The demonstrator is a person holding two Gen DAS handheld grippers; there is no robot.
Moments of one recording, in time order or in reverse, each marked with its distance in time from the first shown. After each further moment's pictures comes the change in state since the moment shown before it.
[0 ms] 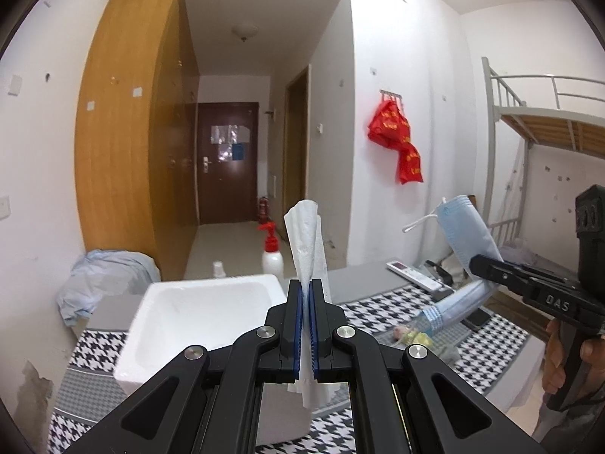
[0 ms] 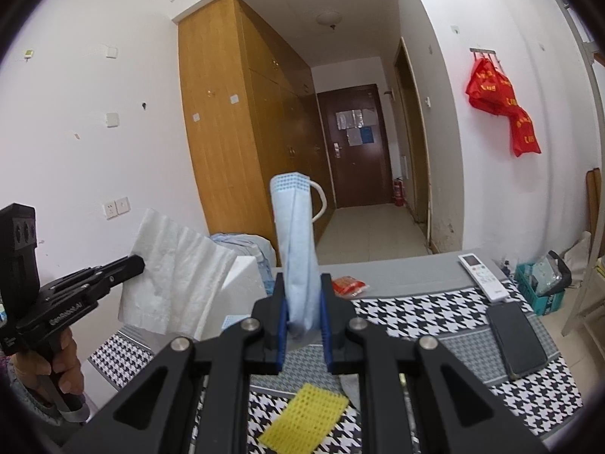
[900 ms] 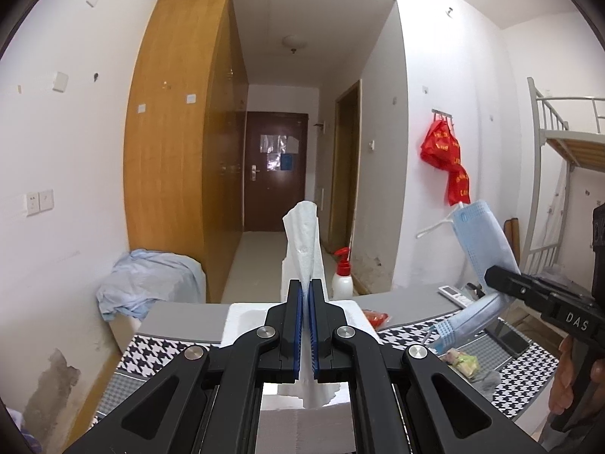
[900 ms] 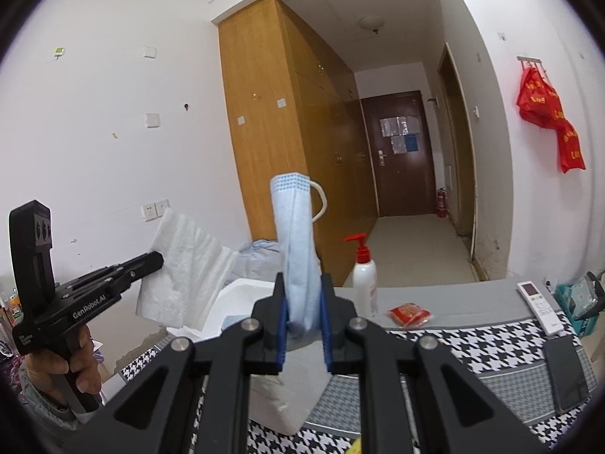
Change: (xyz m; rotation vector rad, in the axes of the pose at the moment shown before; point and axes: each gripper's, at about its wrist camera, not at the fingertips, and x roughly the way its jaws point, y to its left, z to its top) left arm -0.018 0.054 0.021 -0.058 -0.040 0.169; right arm 0.036 0.051 0.024 -0.047 -0.019 0.166
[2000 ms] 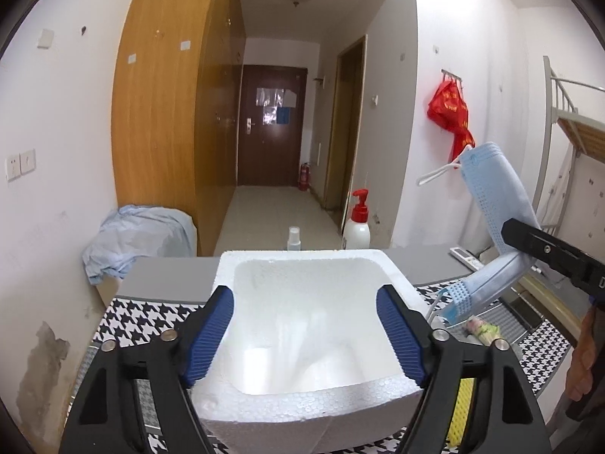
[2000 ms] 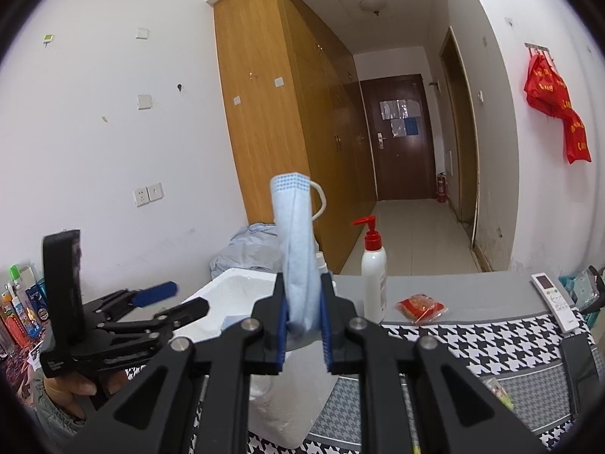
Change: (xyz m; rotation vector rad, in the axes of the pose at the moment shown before) left arm 0.069 0.027 -0.031 -0.025 0.178 -0.029; right arm 0.051 0.010 0.001 -0.001 0.076 -0.021
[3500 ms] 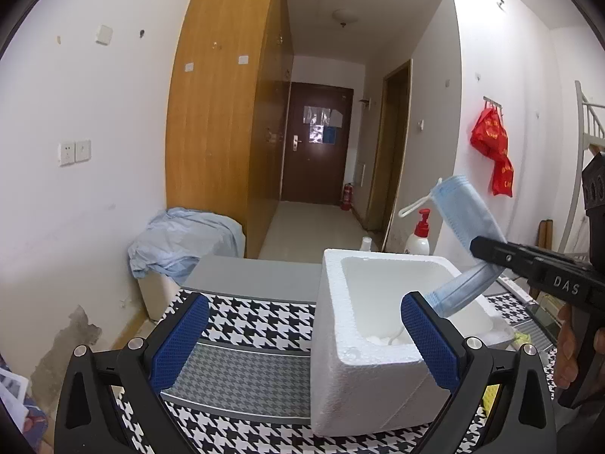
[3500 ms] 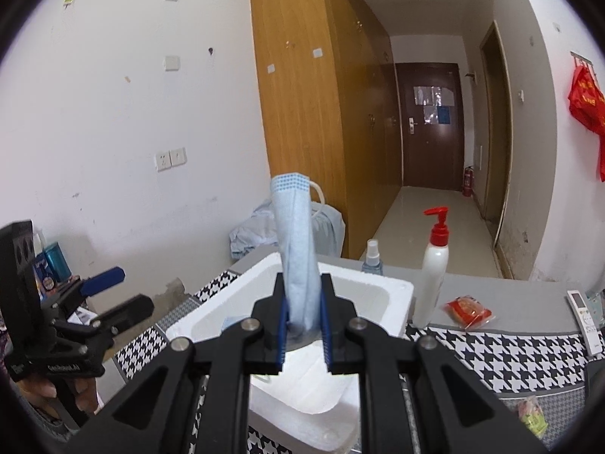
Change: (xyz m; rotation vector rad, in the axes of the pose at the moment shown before) left arm -0.053 0.062 -0.022 -0.082 -0.080 0.153; right arm 0.059 0.051 -0.004 -0.097 0.110 0.085
